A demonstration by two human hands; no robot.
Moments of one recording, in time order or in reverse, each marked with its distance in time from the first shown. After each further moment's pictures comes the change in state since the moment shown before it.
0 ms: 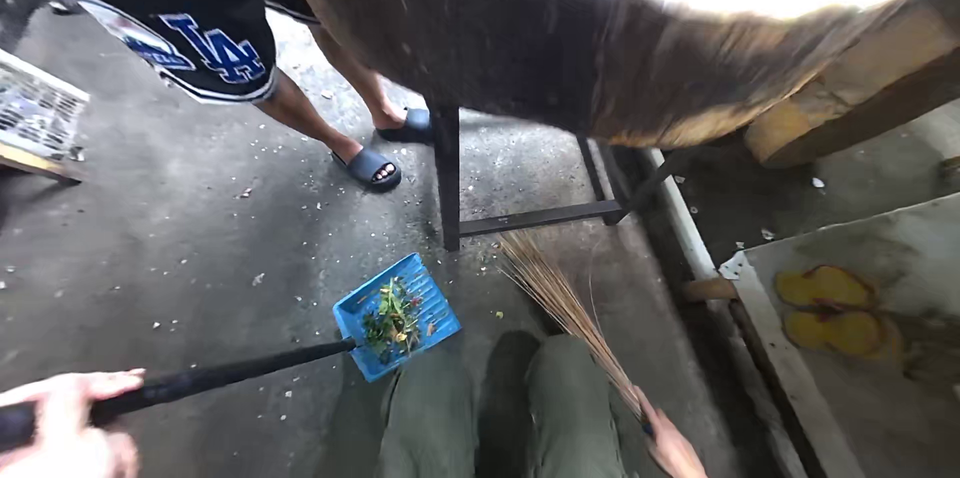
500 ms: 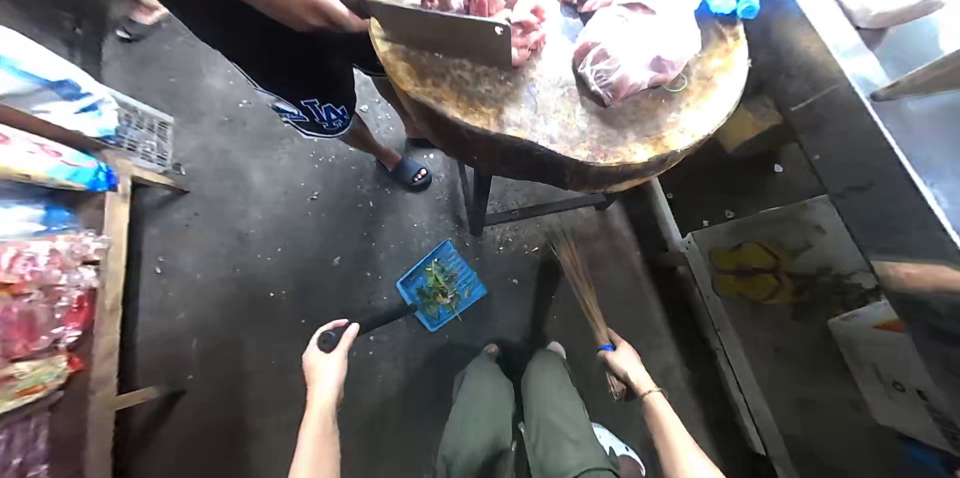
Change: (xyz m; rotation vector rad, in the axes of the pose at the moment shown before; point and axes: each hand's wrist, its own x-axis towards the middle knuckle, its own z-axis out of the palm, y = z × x) left_hand -0.007 0.206 0.160 0.431 0.054 -0.651; right_hand -0.131 -0.178 -0.145 0.435 -0.131 0.237
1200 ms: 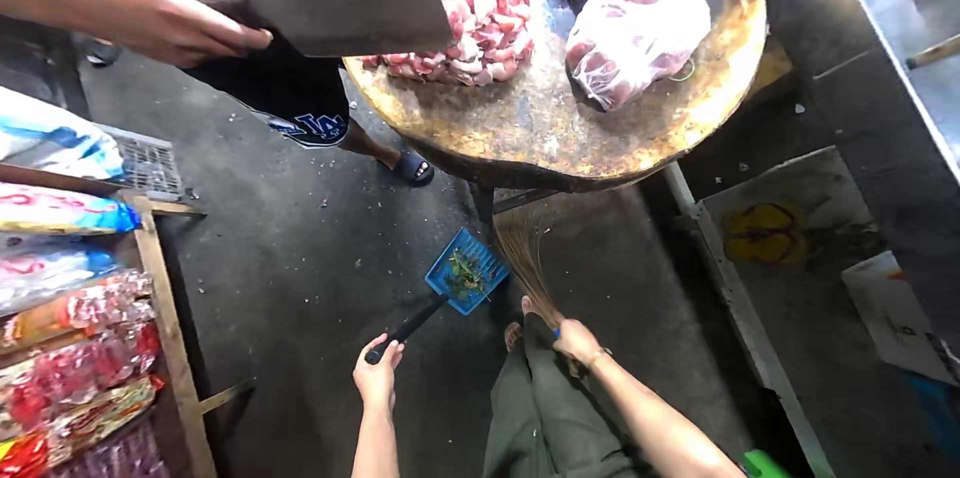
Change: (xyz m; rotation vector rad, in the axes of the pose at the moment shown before) left_hand -0.017 0.048 0.027 -0.083 0.029 -0.339; right_hand -0.045 -0.141 0.063 -0.428 -0.303 -0.129
